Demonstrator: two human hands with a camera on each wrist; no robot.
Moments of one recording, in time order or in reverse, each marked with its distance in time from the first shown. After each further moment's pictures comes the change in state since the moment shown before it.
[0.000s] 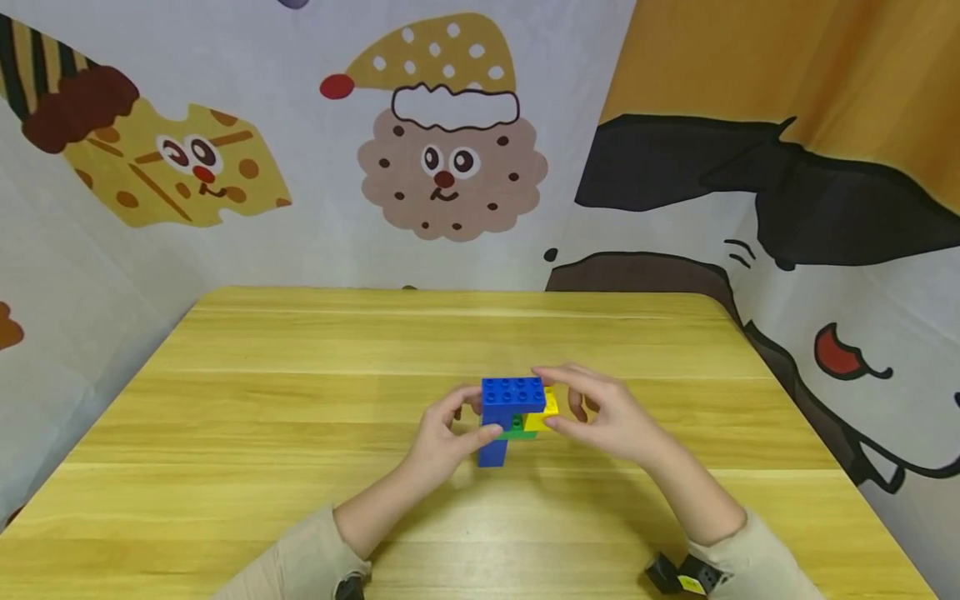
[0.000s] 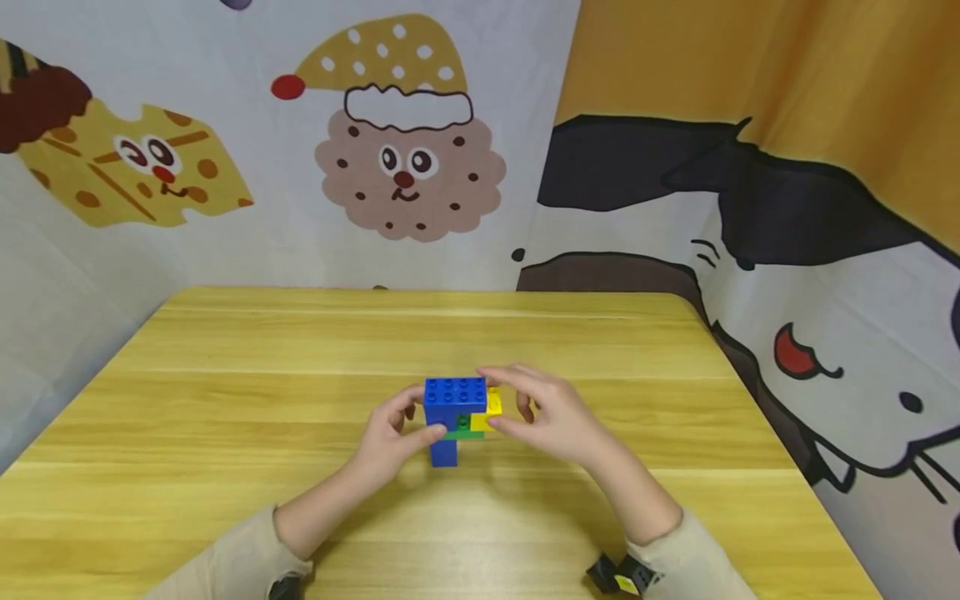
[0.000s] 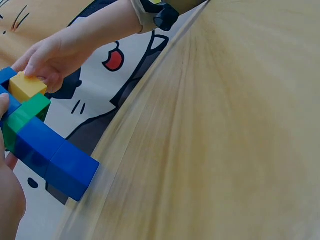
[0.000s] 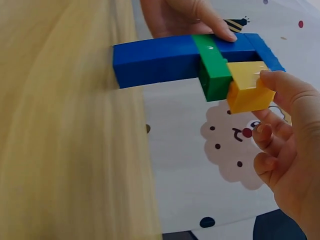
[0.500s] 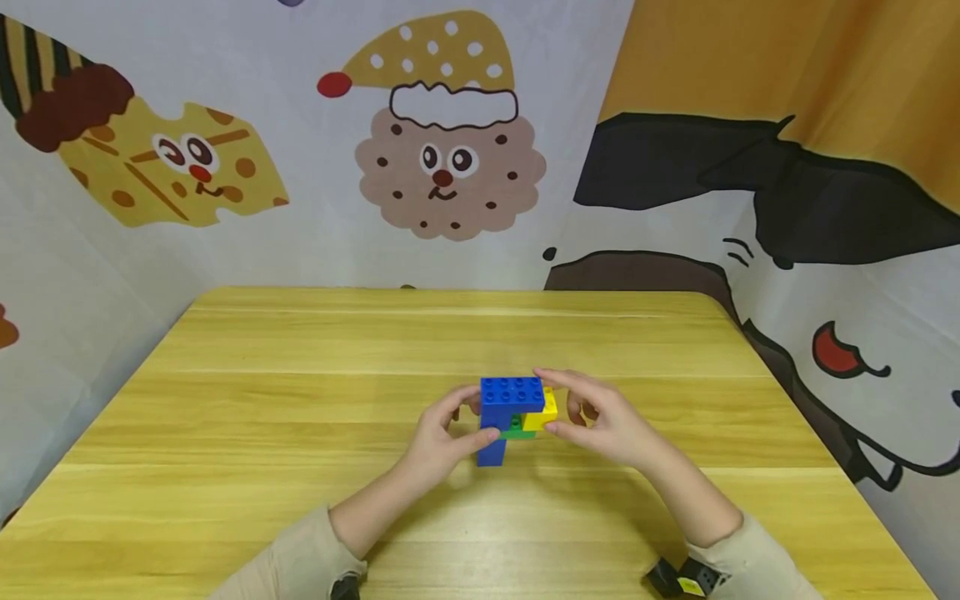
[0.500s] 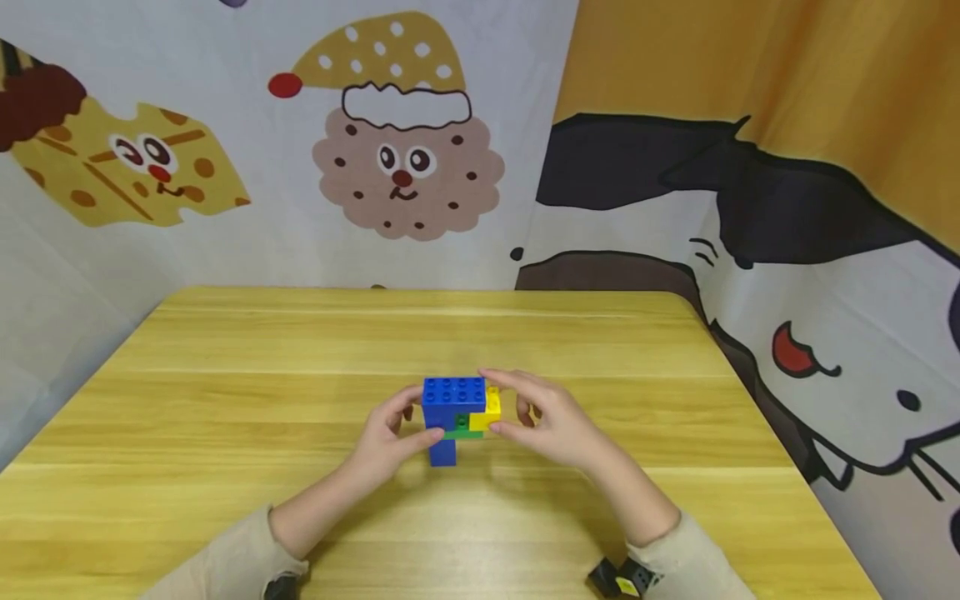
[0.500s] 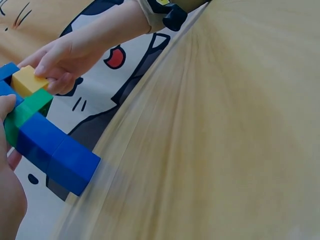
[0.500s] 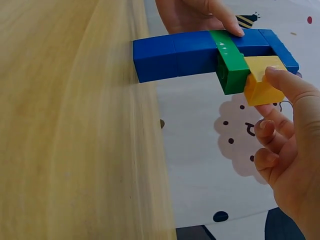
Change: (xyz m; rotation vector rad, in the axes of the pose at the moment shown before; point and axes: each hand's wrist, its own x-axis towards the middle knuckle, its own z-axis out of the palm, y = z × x) left_hand -0.001 0.000 -0.004 0.017 -0.038 0.014; right_hand -0.008 0.011 0.006 0.064 -0.009 -0.012
